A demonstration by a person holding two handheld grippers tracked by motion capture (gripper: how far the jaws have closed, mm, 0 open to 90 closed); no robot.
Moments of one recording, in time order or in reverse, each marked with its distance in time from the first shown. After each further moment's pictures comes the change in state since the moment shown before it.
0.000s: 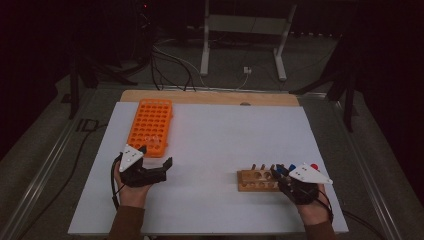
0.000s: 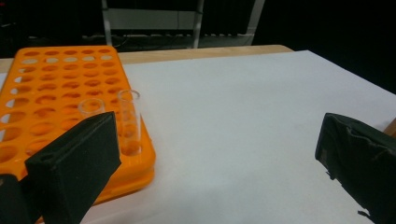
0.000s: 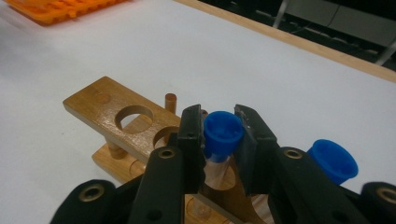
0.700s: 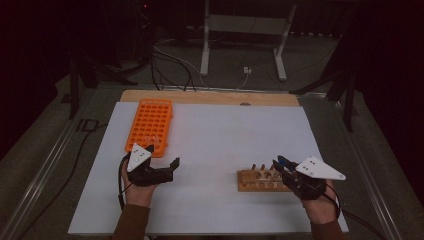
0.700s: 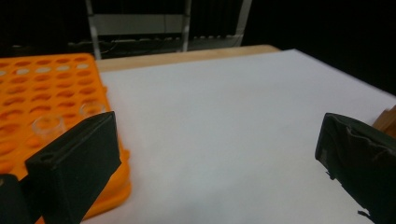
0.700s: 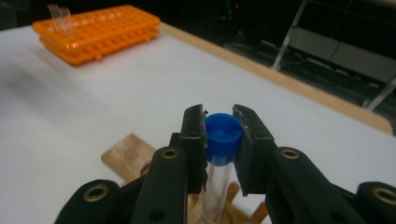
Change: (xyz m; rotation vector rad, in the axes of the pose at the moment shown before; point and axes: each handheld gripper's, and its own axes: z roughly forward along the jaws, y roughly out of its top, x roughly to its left) left arm -0.012 0.005 0.010 -0.024 -0.047 0.027; right arm 0.000 0.041 -0.026 -0.098 0.035 -0.041
